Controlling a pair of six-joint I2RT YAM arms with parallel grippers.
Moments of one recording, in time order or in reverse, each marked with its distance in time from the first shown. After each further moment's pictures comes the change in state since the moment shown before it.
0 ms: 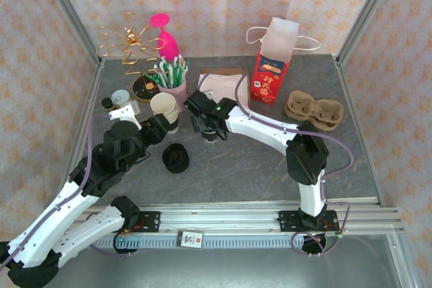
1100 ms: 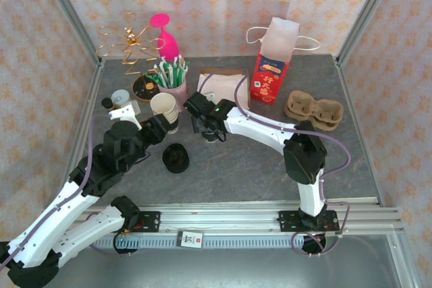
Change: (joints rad) left arm 0.000 0.000 0.000 0.000 0.000 0.018; right arm 0.000 0.018 -0.019 0.018 -0.010 0.083
